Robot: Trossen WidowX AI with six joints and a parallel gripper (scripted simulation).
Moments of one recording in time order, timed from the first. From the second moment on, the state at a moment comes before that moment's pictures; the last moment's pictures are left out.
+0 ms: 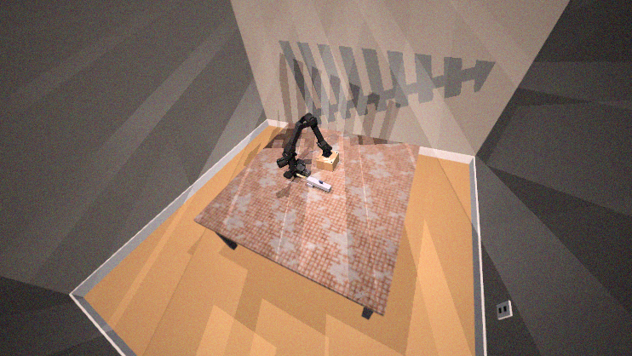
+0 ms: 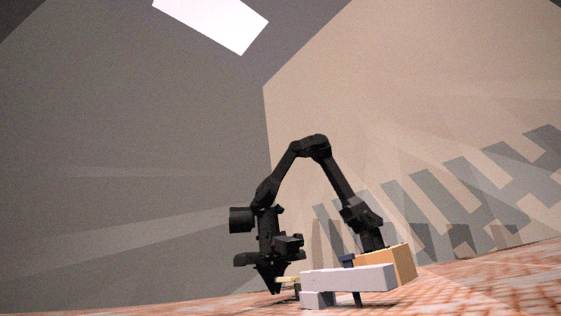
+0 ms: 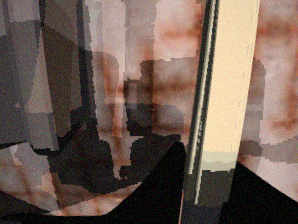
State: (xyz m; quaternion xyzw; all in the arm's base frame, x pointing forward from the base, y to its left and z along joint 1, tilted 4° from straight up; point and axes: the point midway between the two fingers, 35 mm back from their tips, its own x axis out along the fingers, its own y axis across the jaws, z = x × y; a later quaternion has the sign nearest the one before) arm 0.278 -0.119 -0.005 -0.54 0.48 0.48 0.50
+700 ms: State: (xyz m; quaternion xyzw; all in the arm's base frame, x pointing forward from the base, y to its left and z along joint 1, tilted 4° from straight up) arm 0.273 -0.120 0.003 -0.54 0.48 0.48 0.50
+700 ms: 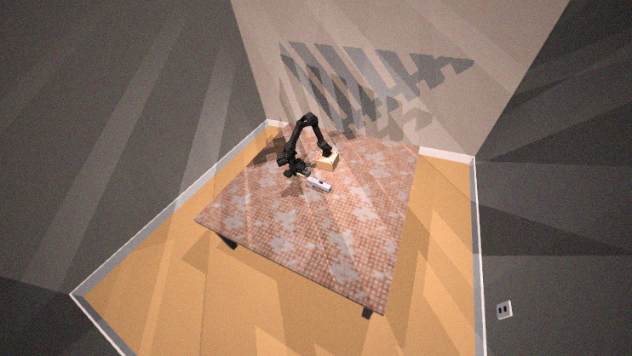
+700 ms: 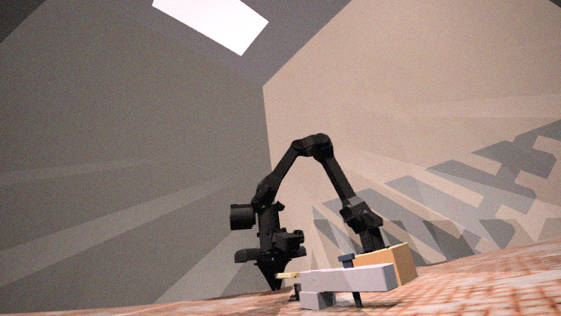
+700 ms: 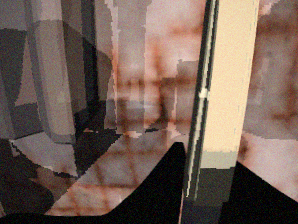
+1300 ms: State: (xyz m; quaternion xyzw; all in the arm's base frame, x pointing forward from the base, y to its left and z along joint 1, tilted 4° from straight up) arm 0.270 -0.120 0.010 -0.54 0.48 0.48 0.50
